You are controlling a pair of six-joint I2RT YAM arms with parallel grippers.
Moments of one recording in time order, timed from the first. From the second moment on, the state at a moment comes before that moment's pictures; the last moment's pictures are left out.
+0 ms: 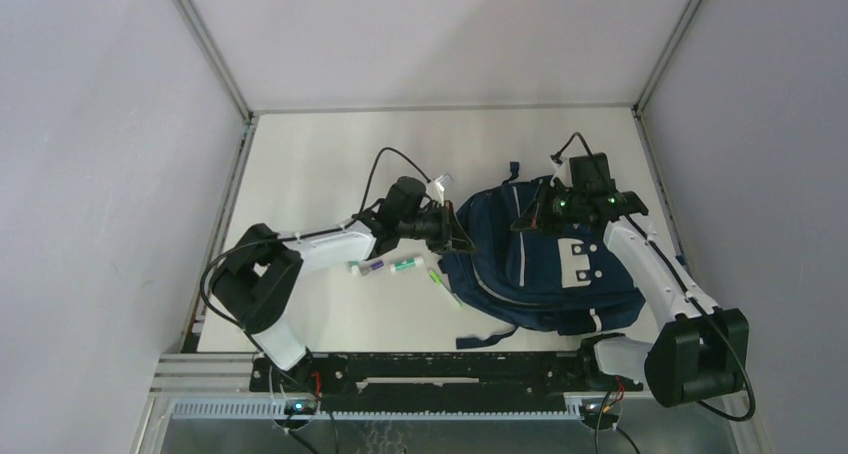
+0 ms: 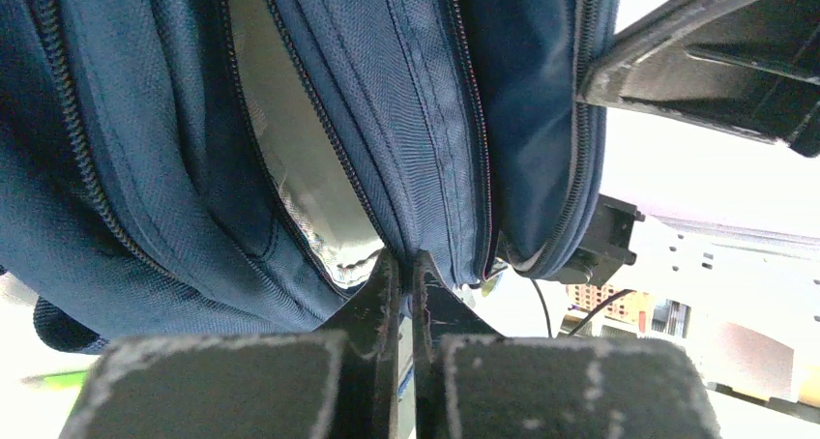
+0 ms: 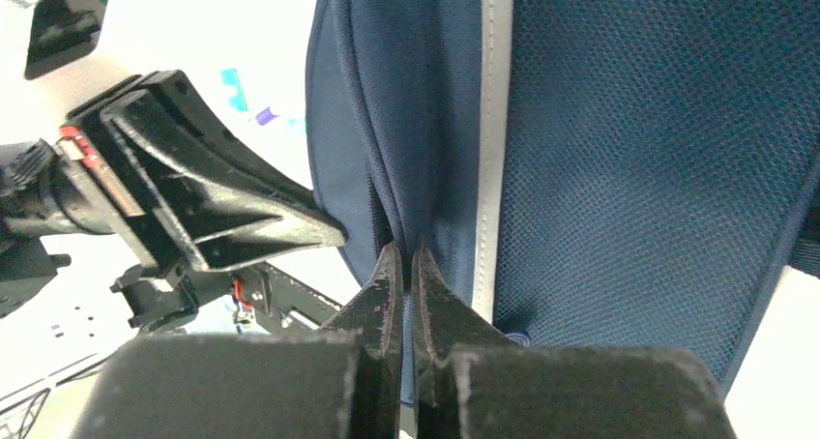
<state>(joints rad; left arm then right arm) -0.73 1.67 0.94 0.17 0.57 -0.87 0.18 1.23 0.97 -0.69 -0.48 0.48</state>
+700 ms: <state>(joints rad) -0.72 1.67 0.94 0.11 0.54 -0.80 0.18 1.00 0.96 -0.70 -0.42 0.57</state>
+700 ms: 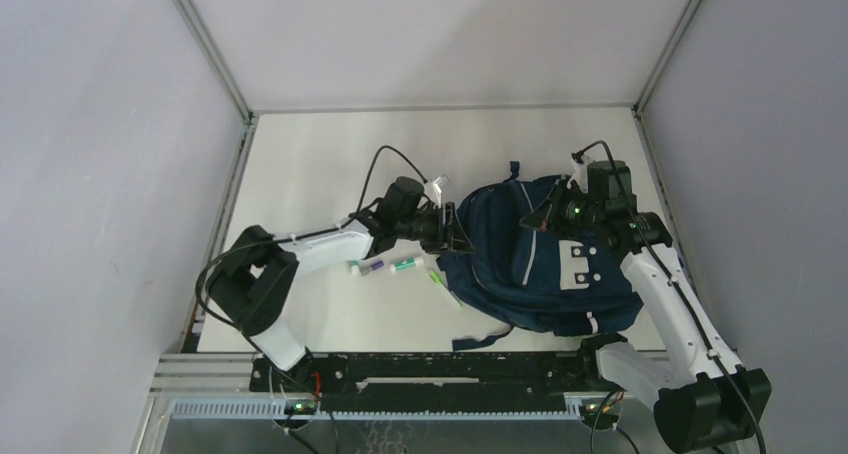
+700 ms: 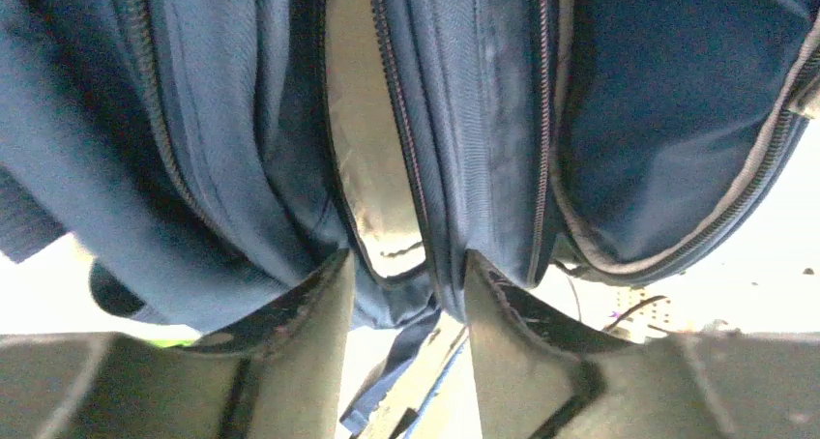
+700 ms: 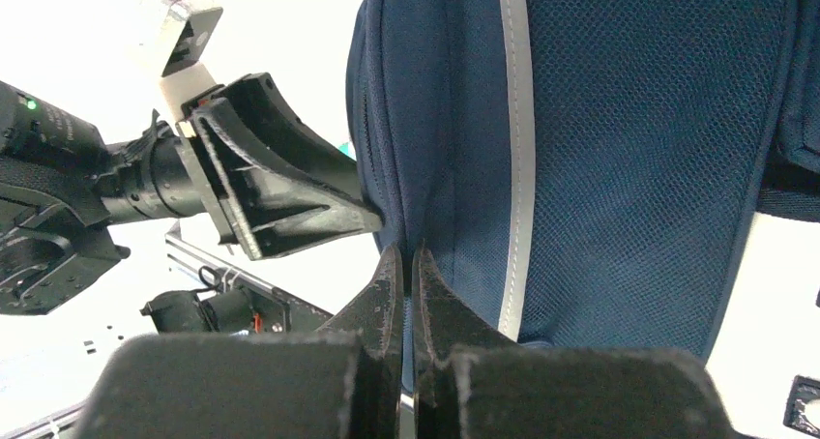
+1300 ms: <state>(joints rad) -0.43 1.27 0.81 -0.40 0.02 -0.64 0.23 1.04 0.96 -0.68 -0.40 0.58</state>
